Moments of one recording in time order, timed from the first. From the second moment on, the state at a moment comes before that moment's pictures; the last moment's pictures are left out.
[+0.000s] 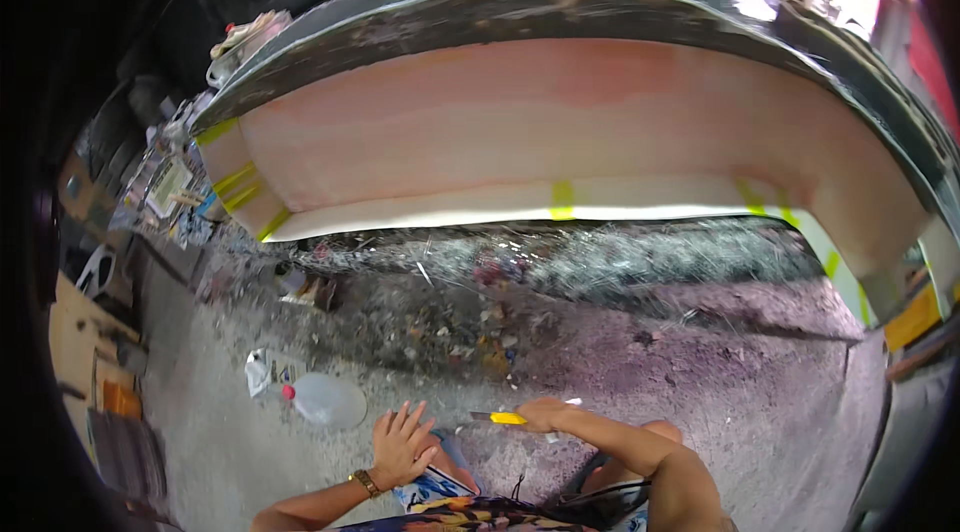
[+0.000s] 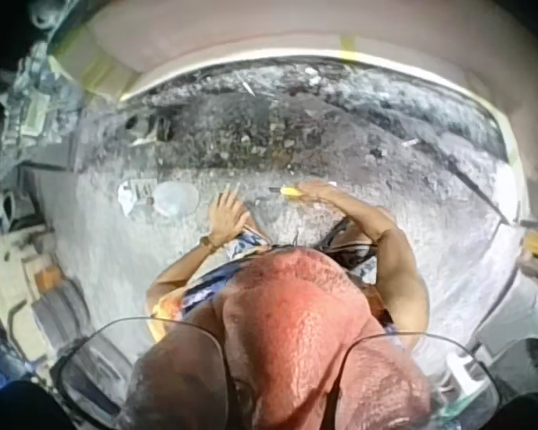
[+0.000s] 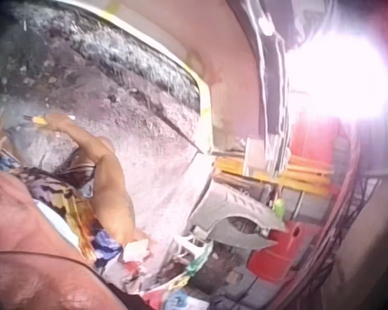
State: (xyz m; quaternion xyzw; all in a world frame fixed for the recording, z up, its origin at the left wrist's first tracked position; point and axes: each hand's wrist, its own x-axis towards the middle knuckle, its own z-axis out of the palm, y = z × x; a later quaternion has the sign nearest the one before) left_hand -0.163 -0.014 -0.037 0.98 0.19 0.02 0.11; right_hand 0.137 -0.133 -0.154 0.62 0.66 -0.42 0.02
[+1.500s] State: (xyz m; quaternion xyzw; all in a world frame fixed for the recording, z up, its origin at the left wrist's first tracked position) left_hand 0.004 0.027 -0.007 0.96 0.07 -0.08 0.26; right_hand 0.148 -0.333 0.043 0.78 0.31 -0.01 -0.54
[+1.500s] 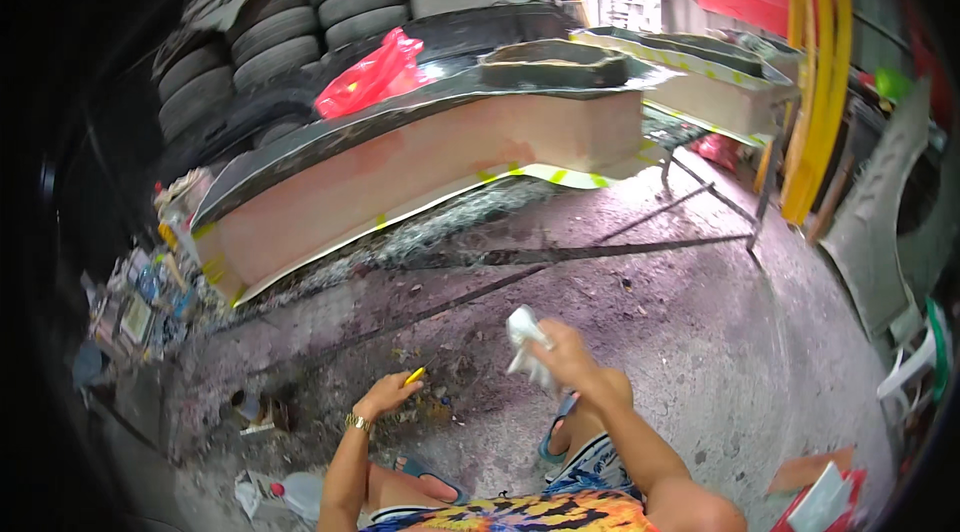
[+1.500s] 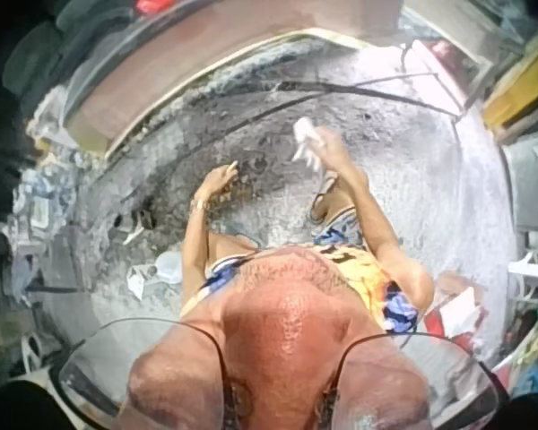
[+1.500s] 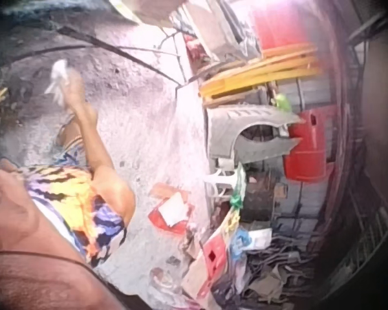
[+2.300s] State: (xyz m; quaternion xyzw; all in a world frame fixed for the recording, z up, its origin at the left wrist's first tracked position) left_hand -0.013 0.035 -0.018 0.93 0.14 -0.15 0.29; right_hand 0.292 -0.101 0.241 0.68 0.32 0.49 -0.43
